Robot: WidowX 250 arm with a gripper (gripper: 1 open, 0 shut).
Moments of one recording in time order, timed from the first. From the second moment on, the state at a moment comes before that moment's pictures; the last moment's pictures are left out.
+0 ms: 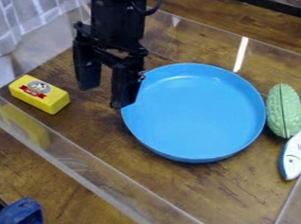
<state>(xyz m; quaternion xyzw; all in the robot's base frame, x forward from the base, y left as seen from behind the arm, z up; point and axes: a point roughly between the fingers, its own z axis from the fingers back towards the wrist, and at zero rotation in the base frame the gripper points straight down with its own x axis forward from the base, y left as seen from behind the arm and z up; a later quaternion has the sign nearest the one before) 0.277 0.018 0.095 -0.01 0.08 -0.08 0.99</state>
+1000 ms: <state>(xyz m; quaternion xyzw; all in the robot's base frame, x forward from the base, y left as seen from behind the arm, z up) 0.282 0.024 0.085 -0.02 0.08 -0.08 0.99</state>
